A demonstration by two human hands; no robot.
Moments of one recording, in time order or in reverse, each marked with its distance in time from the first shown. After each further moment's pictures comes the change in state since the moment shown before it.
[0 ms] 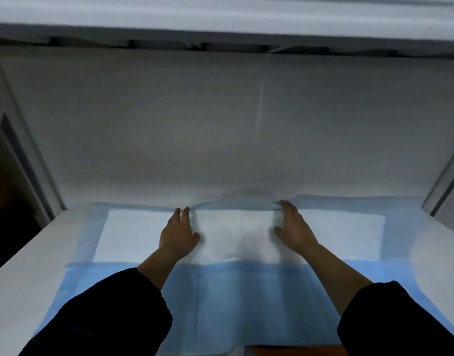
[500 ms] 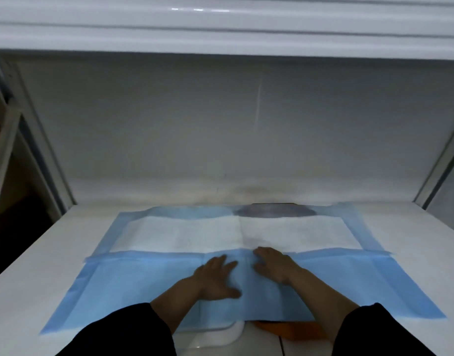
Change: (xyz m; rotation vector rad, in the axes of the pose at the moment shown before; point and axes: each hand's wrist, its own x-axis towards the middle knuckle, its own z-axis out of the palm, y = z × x) left_hand -0.096 0.034 0.044 0.168 -0.608 0.313; right_hand -0.084 -0.026 0.035 -0.226 -0.547 -0.055
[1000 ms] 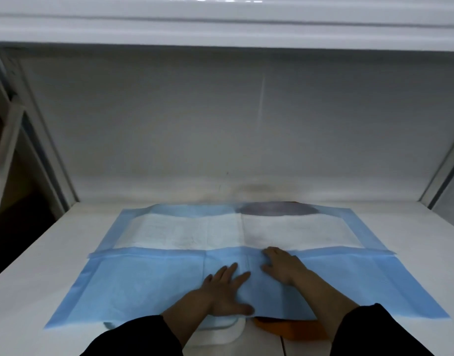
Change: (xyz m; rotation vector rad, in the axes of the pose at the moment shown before) left_hand -0.005 0.015 0.026 0.015 -0.054 0.042; right_hand 0.005 0.016 0.009 -0.047 0.021 0.040
